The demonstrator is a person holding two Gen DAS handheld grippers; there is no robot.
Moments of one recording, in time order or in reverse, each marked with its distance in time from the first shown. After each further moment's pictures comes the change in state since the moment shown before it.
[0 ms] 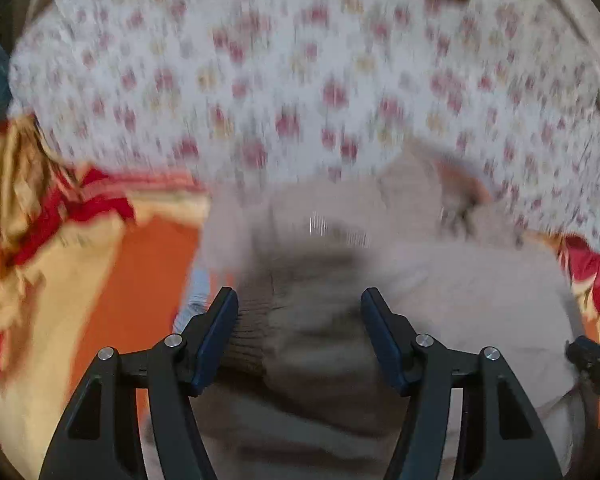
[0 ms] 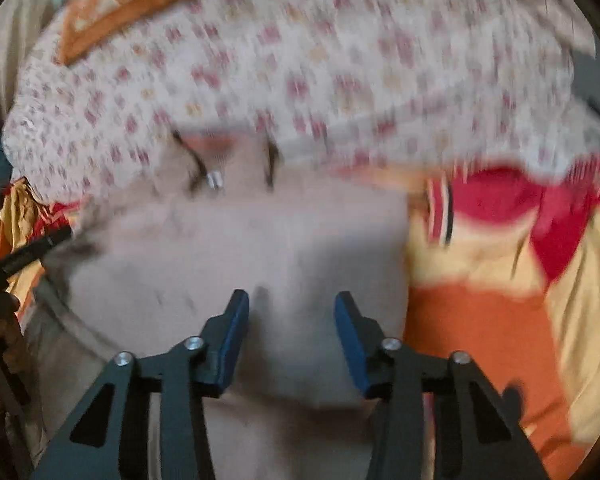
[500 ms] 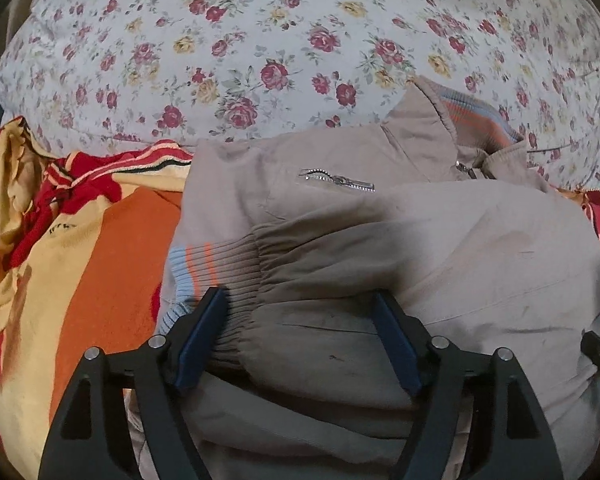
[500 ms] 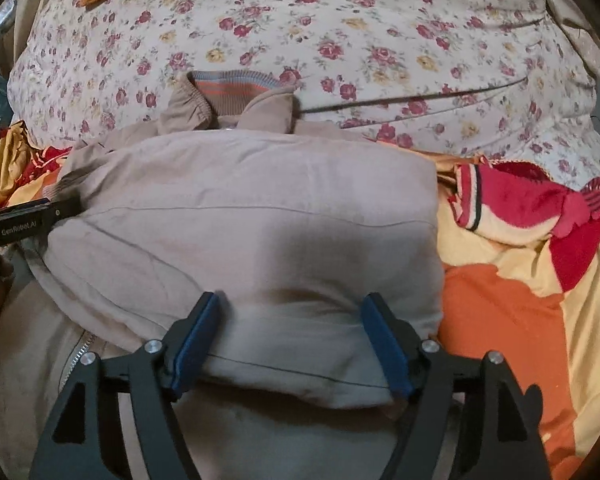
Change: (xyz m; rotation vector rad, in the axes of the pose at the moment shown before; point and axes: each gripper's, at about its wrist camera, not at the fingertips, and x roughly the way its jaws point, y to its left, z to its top) left arm 0.020 -0.013 -0.018 0.093 0.019 0.068; right arm 0.014 0.026 -0.015 -0.171 -0.041 -0.051
